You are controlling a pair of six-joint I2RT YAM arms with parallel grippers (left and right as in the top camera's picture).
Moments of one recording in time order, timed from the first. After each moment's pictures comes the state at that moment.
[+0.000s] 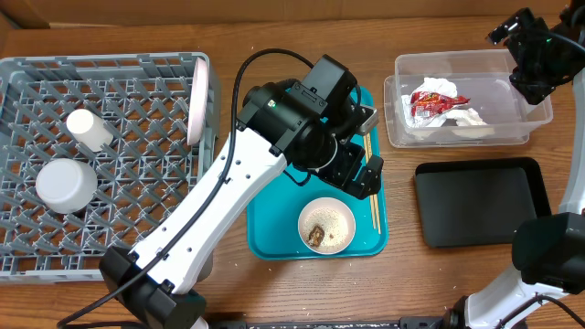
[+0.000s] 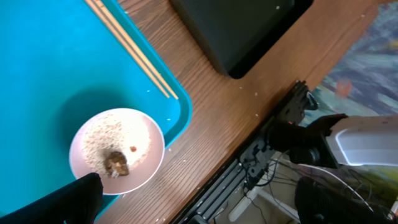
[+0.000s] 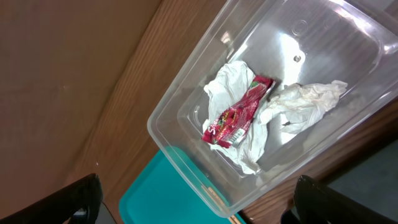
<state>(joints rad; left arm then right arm) -0.68 1.76 1.87 -1.35 0.47 -0.19 -0.24 1.89 2.06 -1.22 -0.25 0.71</state>
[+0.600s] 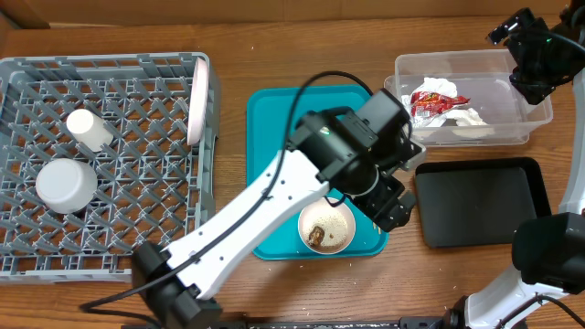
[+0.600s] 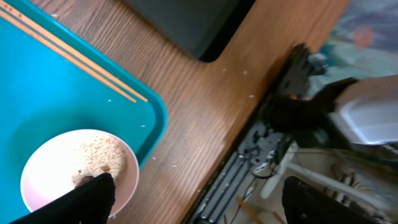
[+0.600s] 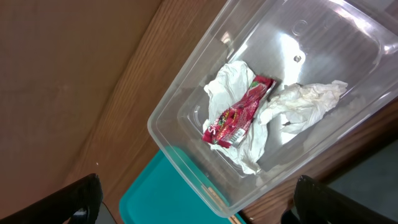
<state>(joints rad) -0.87 1.83 1.87 -1.29 0.41 -0.12 -0.24 1.89 2.06 -1.22 -0.25 0.71</state>
